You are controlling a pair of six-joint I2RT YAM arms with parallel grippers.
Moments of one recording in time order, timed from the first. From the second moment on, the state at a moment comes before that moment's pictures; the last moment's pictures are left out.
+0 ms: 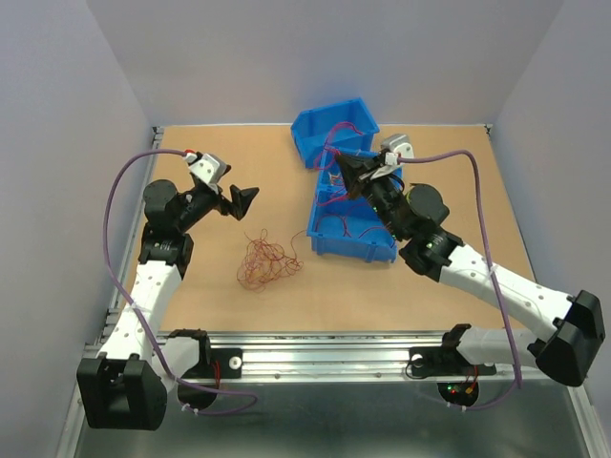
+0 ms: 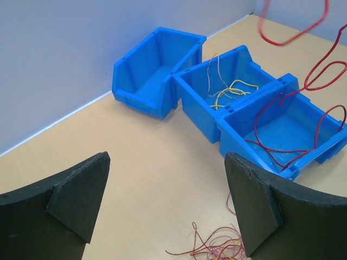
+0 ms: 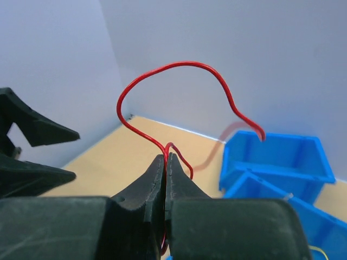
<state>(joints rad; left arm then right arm) -0.06 0.98 0.74 0.24 0.66 0.09 0.82 1.20 1.00 0.52 0.23 0.02</state>
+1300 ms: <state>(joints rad) -0.06 1.03 0.74 0.22 0.73 0.14 0.47 1.70 1.14 -0.16 -0.22 0.11</state>
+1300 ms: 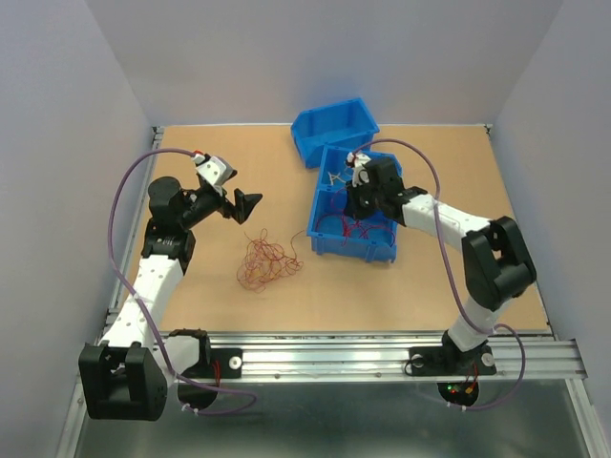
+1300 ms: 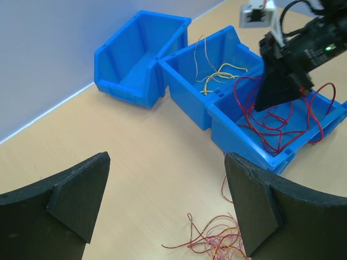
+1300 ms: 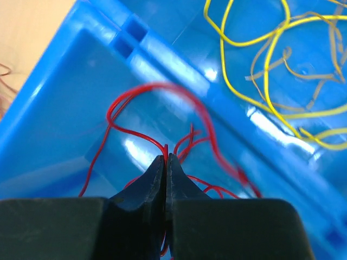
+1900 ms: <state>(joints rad) -0.06 1.05 0.74 0.21 0.74 0.17 0.48 1.94 1.26 -0.26 -0.22 0.00</state>
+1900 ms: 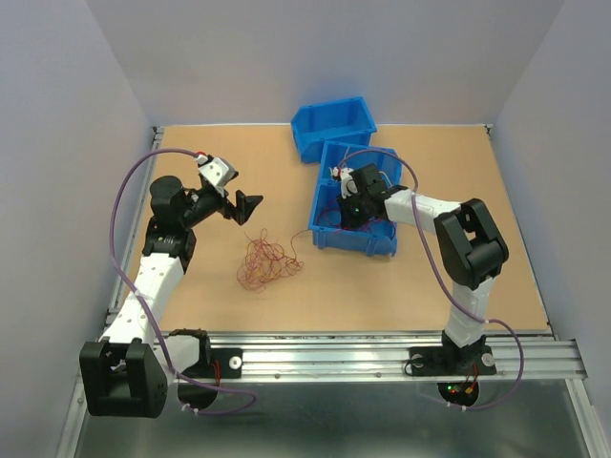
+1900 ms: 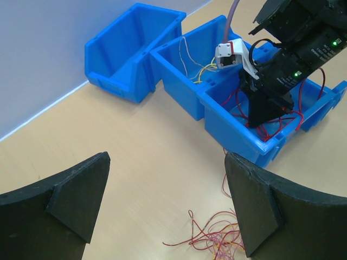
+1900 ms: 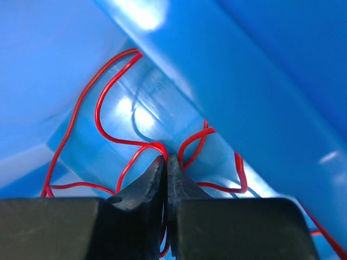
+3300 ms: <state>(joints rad) -0.22 1.12 0.75 -0.09 0.61 0.43 0.61 1.52 1.05 -0.15 -0.11 0.17</state>
